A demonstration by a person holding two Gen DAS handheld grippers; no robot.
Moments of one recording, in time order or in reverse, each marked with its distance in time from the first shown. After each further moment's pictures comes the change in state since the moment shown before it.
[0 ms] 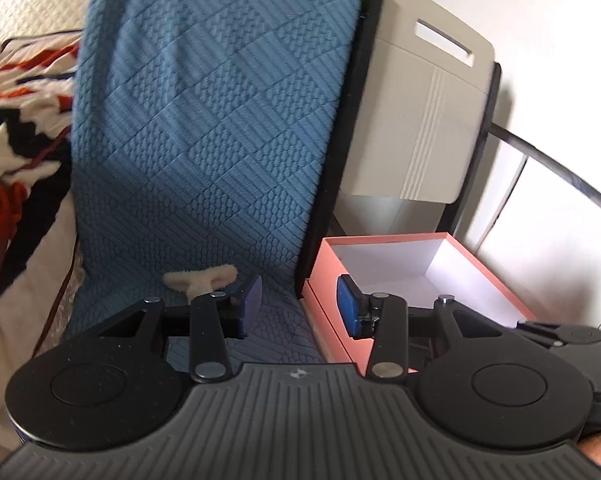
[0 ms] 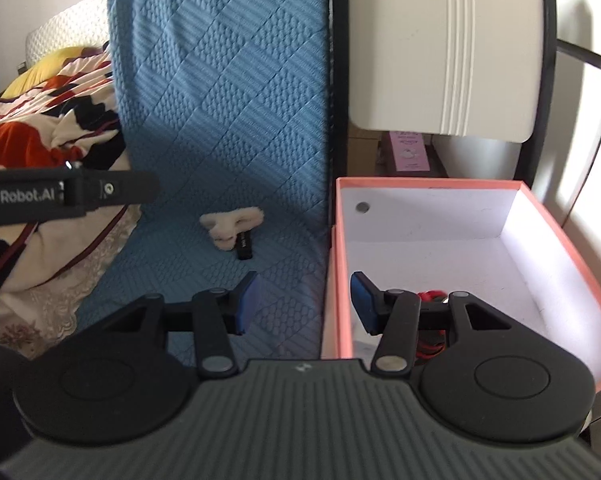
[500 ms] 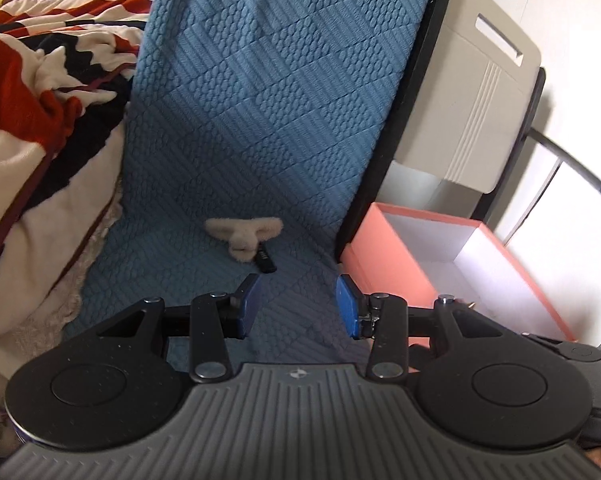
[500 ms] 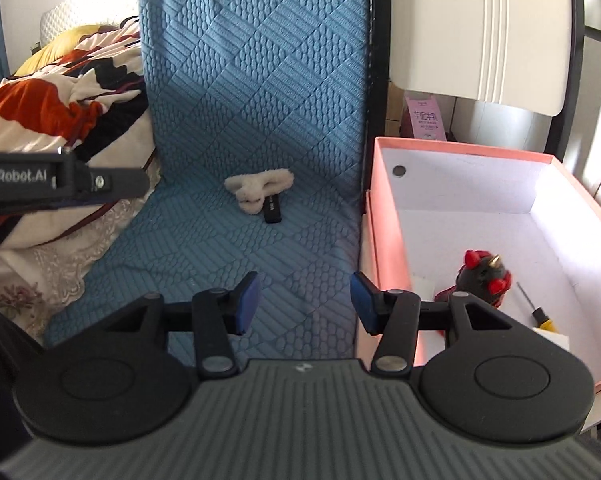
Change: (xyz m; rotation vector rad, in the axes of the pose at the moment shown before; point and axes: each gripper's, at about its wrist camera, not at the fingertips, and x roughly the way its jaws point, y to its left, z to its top) left arm -0.006 0.046 -0.049 -0.103 0.044 0.066; right arm 0.023 0.031 -0.036 -0.032 0.028 0.029
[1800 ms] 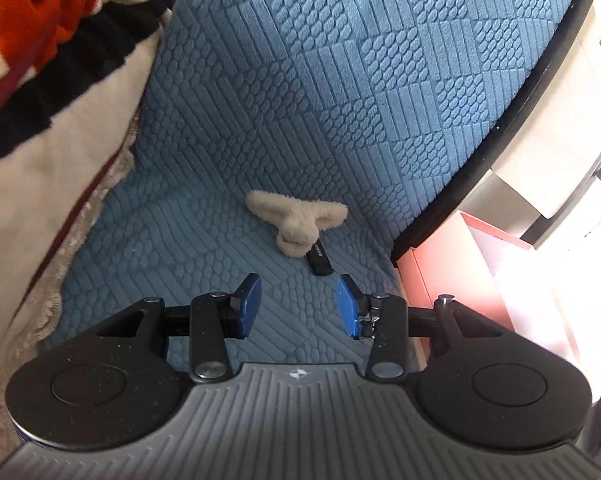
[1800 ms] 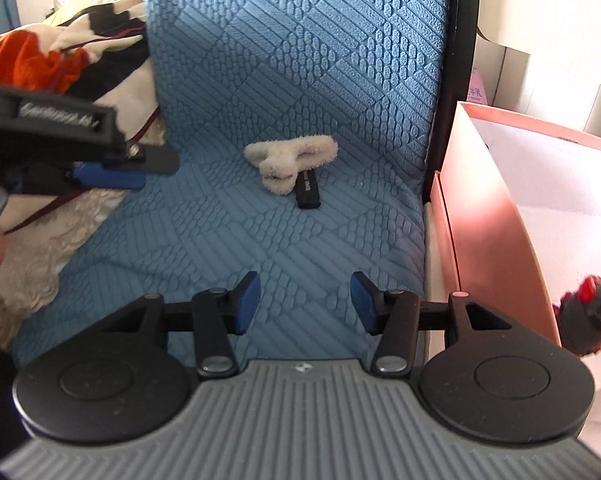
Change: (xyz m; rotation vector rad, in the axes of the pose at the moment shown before) left arm 0.122 0.091 0.029 -0.196 0.170 -0.038; right arm 0.110 0.025 0.013 -0.047 0.106 0.069
